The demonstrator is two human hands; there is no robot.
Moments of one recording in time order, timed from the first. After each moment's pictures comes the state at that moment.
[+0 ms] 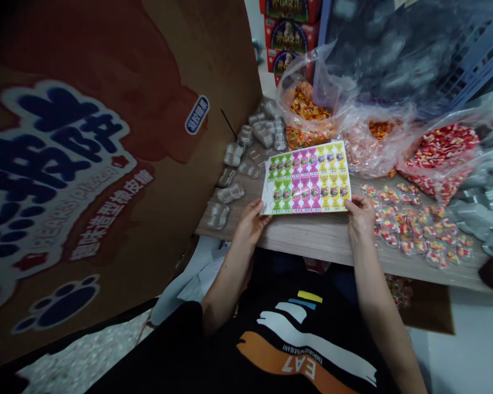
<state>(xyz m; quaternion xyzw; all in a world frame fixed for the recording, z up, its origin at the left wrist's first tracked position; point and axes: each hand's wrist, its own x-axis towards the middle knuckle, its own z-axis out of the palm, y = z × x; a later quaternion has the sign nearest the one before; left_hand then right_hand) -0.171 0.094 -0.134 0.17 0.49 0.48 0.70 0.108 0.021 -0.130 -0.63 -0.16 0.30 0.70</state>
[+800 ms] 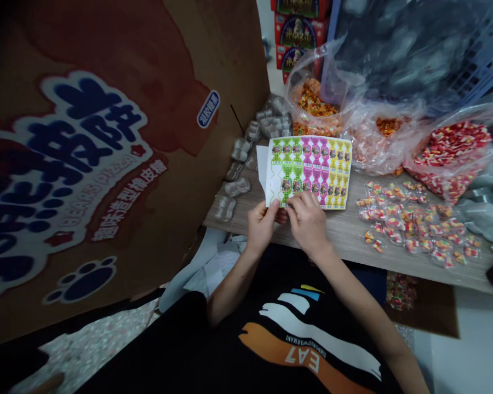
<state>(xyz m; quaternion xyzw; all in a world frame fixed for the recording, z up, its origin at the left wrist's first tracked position) -0.153 0.055 -0.083 0.46 0.49 0.45 0.59 -0.028 0.020 -0.056 -0.64 -0.67 0.12 0.36</state>
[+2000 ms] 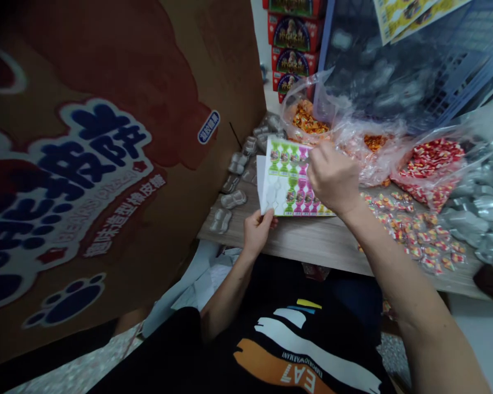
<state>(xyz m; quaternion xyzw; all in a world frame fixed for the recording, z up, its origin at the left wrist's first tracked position) -0.160 0.077 -0.121 0.48 0.54 0.43 0.54 0.050 0.092 0.027 -0.61 -0.73 -0.15 0.28</state>
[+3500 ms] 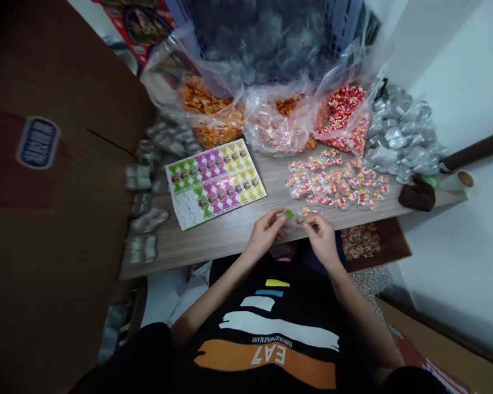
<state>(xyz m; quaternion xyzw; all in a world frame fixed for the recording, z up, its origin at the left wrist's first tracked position) -0.039 -0.003 -0.119 0.57 0.38 0.17 0.71 0.088 -0.134 -0.121 -0.75 -0.28 0.24 0.55</state>
